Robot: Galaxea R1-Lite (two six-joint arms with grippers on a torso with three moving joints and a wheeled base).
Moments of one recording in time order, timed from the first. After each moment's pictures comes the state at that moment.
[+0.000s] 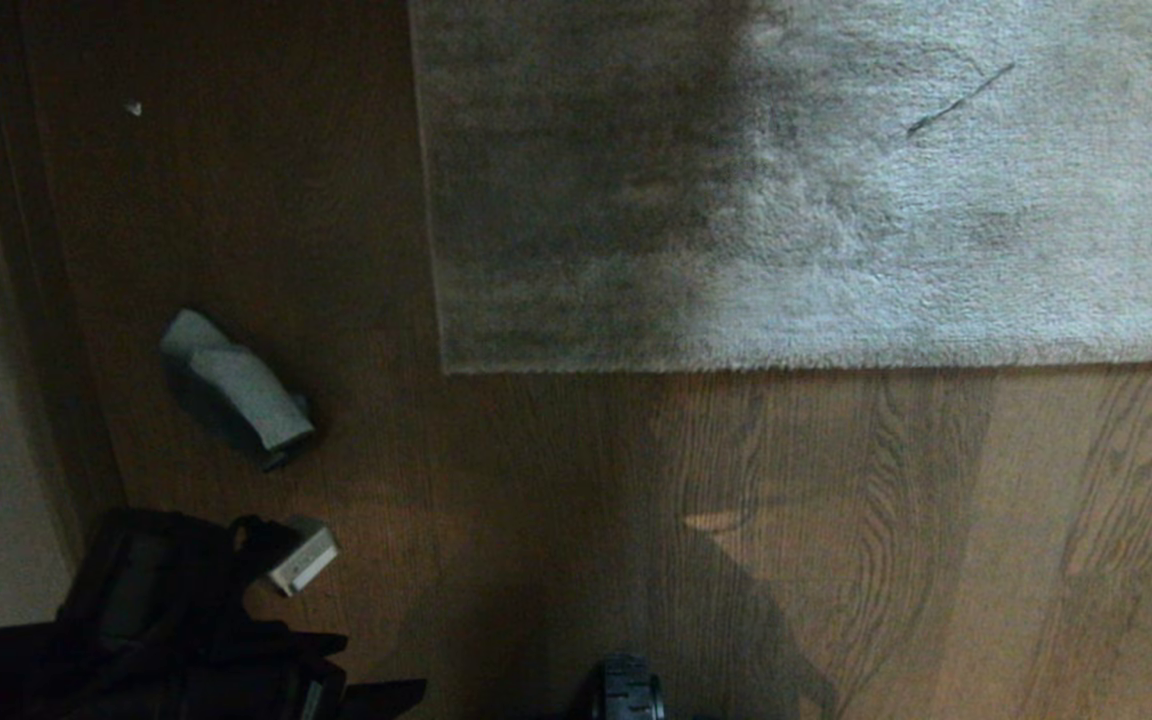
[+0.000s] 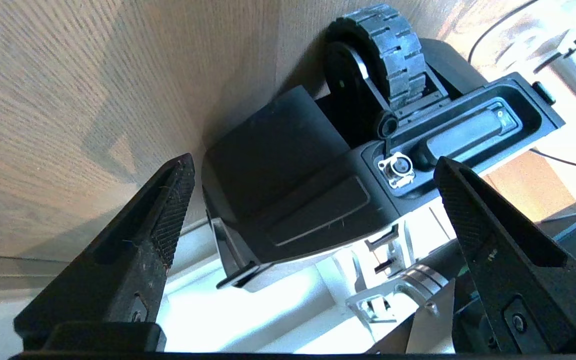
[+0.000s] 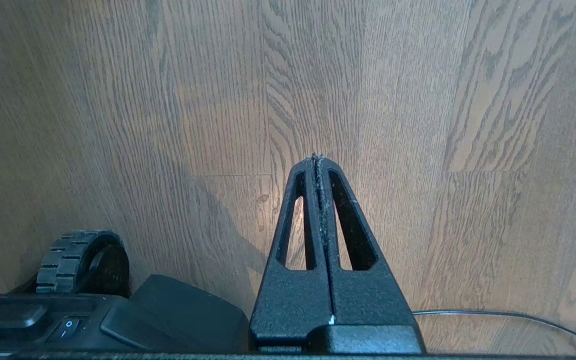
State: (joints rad) left arm -0.37 1.49 -0.28 -0.37 -0.26 -0.08; right arm 0.00 0.00 0.00 0.00 -0.01 0.01
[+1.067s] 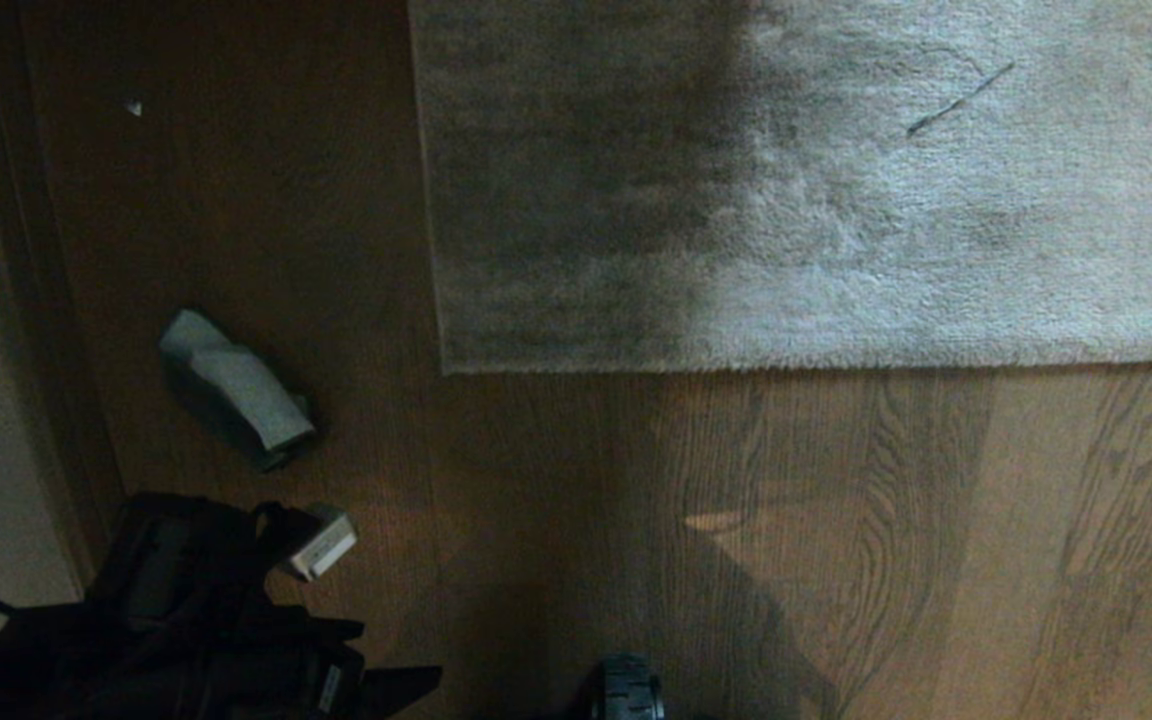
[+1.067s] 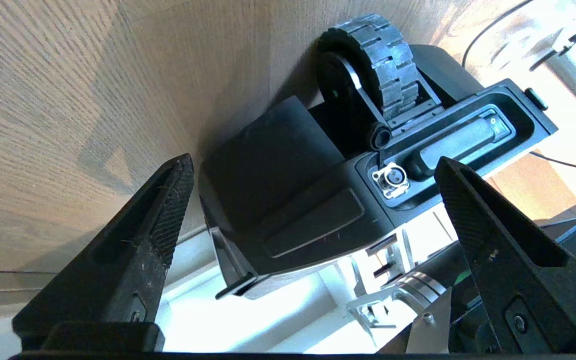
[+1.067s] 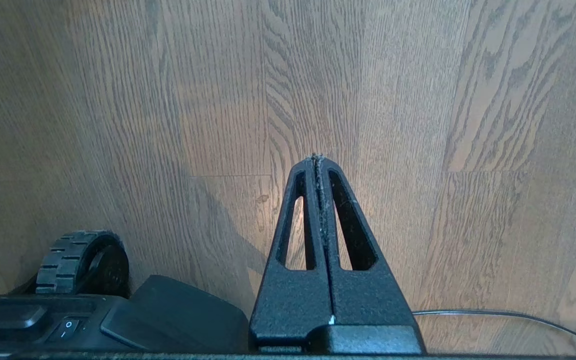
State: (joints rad) left arm -0.39 1.53 -0.32 -0.37 -0.26 -0.08; right arm 0.00 0.00 0.00 0.00 -0.01 0.01
